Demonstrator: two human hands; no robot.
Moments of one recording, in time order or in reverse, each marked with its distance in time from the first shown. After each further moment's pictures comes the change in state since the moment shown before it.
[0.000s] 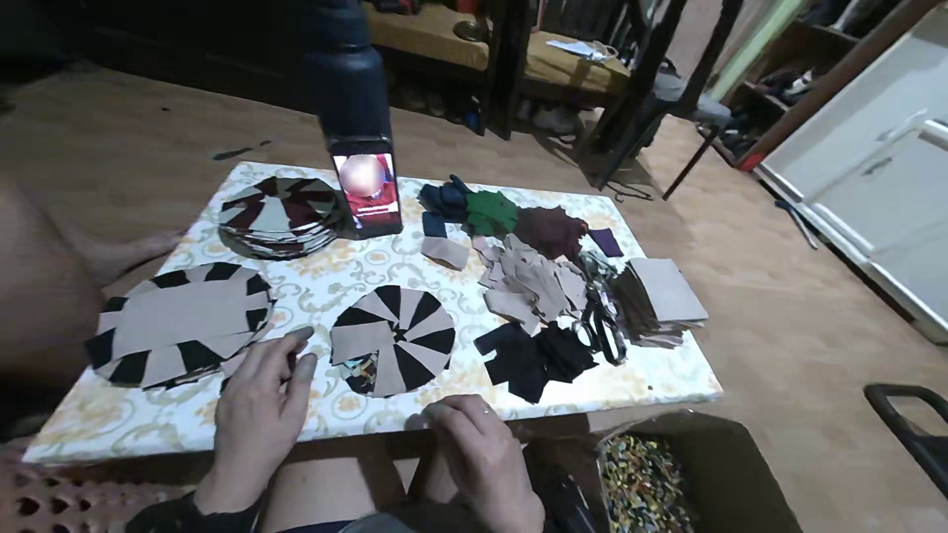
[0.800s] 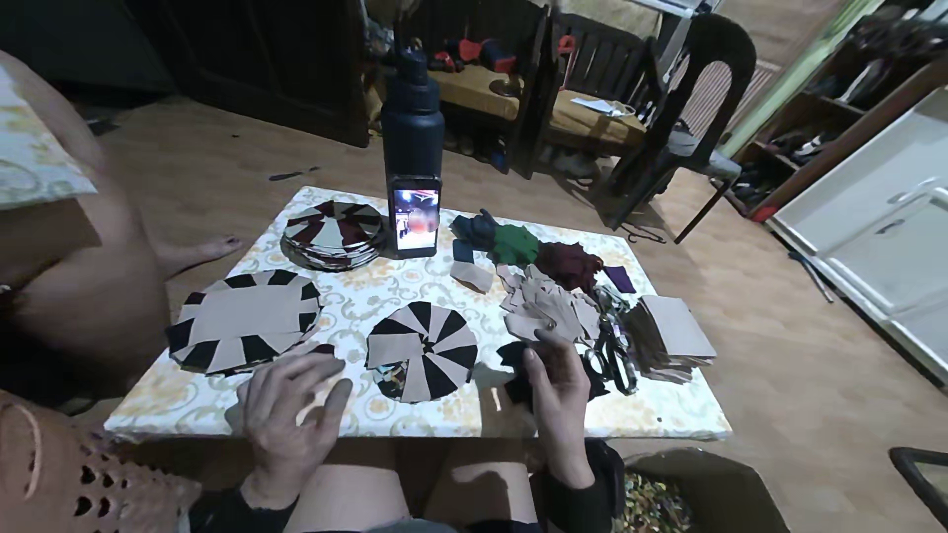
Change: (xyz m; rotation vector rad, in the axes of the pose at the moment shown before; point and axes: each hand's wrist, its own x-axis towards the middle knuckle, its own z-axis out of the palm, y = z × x) left_hand -0.014 0.005 0.000 -0.117 0.439 0.272; right_hand 0.059 0.038 -0.044 0.391 0.344 0.342
